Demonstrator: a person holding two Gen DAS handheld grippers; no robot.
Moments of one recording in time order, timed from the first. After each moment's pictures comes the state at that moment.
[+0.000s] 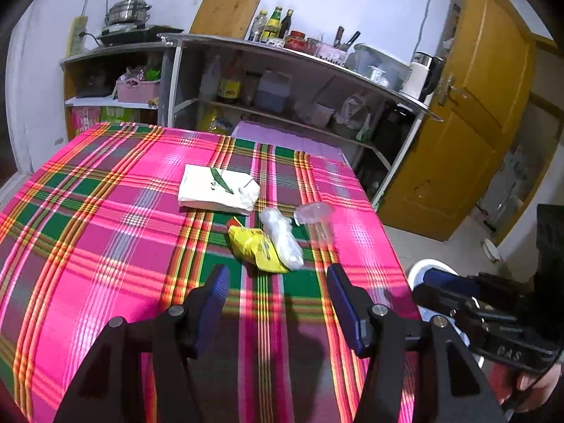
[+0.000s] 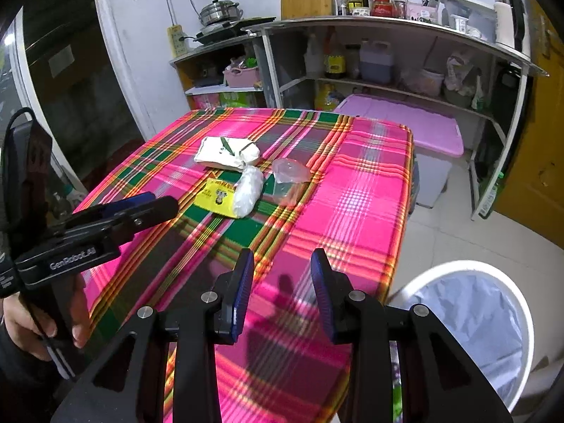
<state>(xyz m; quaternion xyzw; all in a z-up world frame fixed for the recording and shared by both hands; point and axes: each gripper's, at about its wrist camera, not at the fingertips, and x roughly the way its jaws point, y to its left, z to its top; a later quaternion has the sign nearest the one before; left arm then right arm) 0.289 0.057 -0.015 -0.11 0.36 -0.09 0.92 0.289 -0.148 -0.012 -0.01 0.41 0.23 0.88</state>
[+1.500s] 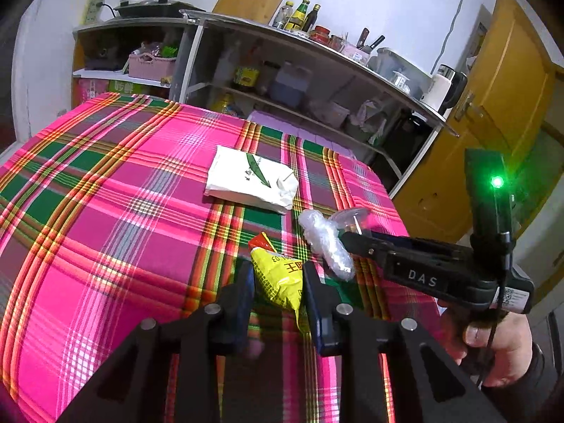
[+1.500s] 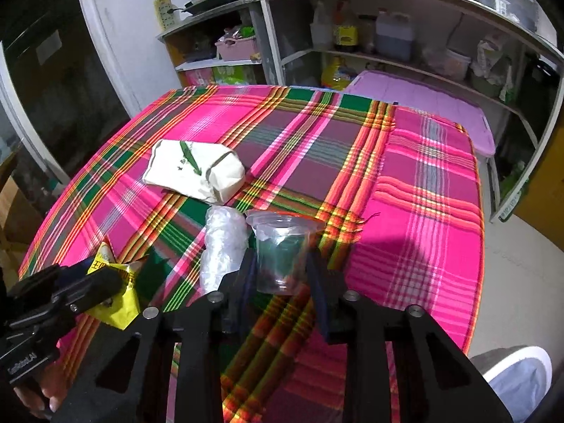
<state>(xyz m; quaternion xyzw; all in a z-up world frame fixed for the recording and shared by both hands) 0.315 0.097 -0.047 -0.16 0.37 -0.09 0.91 0.400 -0.084 -0.060 -0.03 0.45 0.24 0.86</state>
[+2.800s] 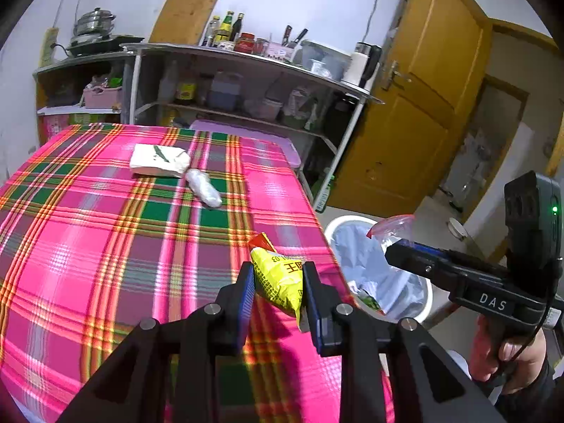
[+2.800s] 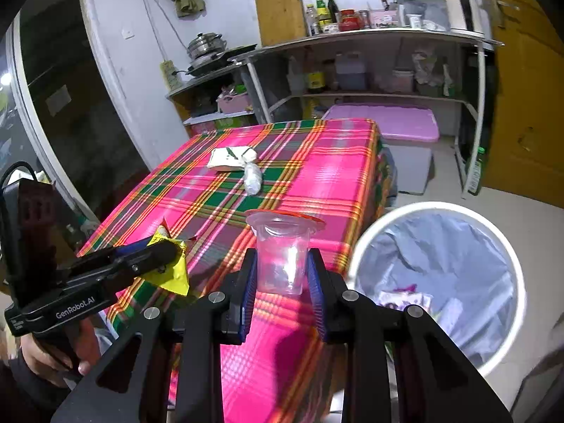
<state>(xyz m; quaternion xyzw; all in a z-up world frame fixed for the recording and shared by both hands) 0.174 0.000 0.005 -0.10 0.34 -0.18 0.92 0.184 -0.210 0.008 0.06 0.37 0.21 0.90</state>
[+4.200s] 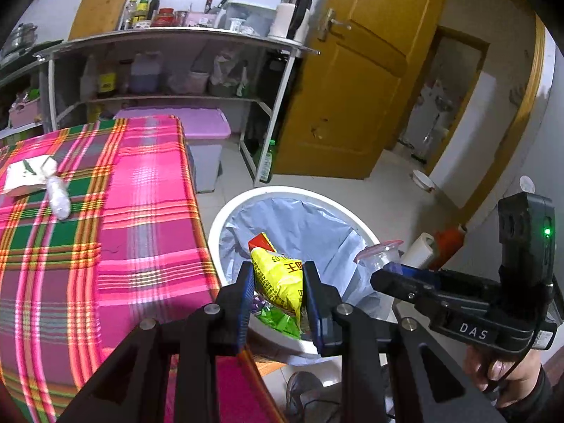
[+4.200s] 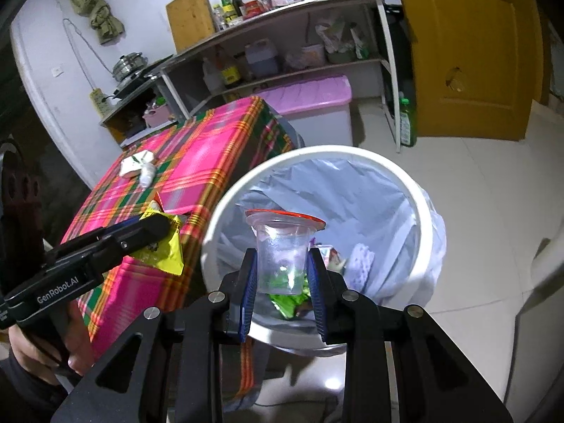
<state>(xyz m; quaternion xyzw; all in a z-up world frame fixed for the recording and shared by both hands) 0.222 -0.147 -0.025 -0.04 0.38 -0.28 0.88 0.175 -0.331 -0.045 0.13 0.41 0.09 0.90</state>
